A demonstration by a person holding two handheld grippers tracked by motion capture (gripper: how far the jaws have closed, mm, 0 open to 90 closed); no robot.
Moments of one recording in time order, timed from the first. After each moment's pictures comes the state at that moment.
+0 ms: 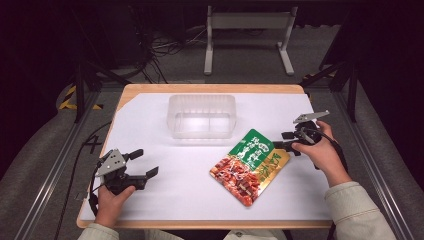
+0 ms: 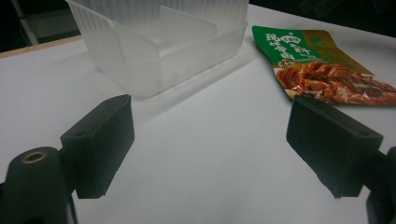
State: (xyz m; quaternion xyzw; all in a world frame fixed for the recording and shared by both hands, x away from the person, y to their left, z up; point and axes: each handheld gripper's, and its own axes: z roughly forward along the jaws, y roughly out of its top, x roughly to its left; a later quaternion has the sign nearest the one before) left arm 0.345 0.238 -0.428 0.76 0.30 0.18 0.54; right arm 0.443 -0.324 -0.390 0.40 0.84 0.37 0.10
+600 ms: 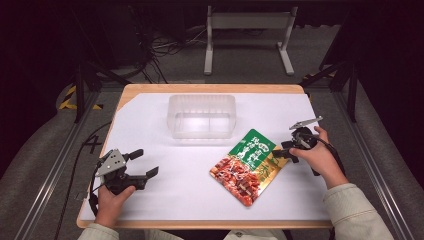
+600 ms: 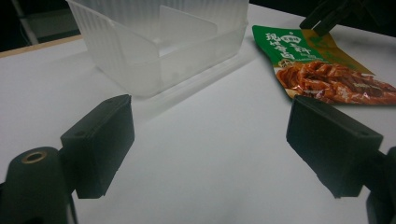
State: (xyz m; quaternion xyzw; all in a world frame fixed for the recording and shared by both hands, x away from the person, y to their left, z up) left arm 0.345 0.238 -0.428 0.76 0.30 0.18 0.54; right arm 0.444 -0.326 -0.416 0.43 0.84 0.33 0.05
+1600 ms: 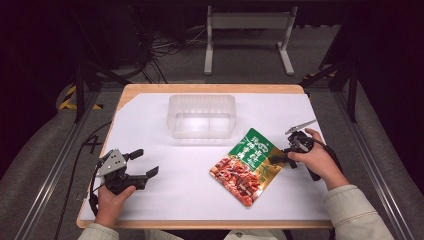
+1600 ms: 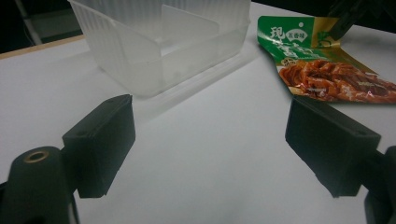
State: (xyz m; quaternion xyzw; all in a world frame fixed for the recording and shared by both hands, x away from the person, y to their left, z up) left arm 0.344 0.237 -0.428 0.76 0.30 0.18 0.54; right arm 0.434 -0.313 -0.417 0.41 0.85 0.34 -0.05
